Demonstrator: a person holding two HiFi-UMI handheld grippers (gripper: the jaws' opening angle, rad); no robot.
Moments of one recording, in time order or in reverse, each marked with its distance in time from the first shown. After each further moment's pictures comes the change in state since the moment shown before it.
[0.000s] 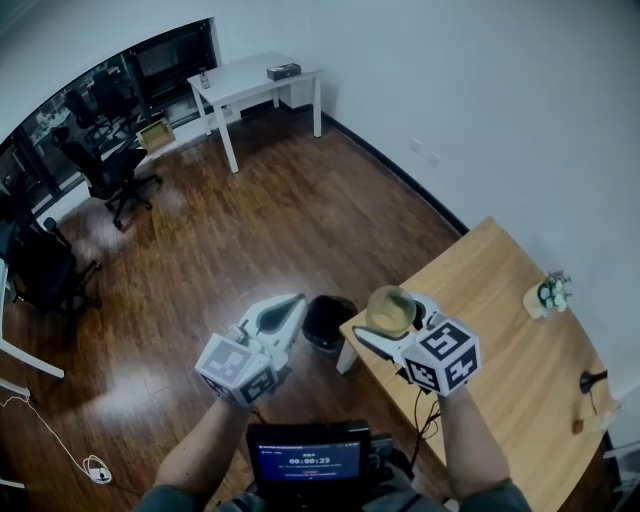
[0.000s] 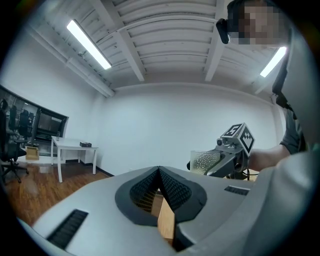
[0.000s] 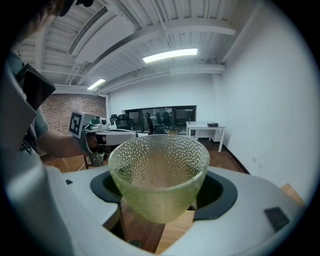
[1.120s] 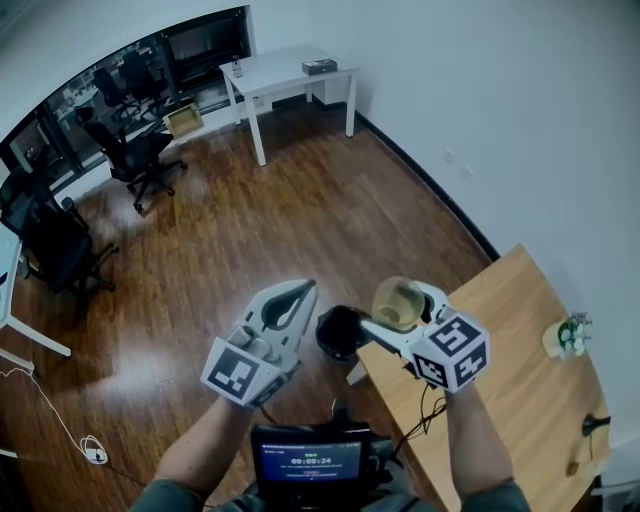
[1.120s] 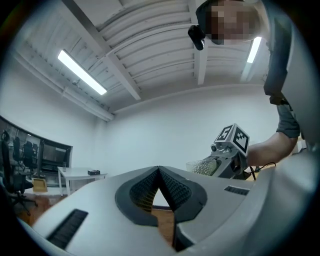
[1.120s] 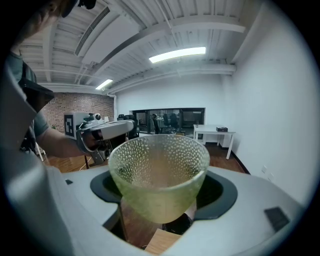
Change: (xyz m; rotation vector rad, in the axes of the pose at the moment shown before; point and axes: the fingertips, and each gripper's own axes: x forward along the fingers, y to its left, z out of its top) left arm 0.026 0.046 0.042 0.239 -0.183 0.056; right arm 0.060 -0.039 0.048 -0.063 -0.014 0.079
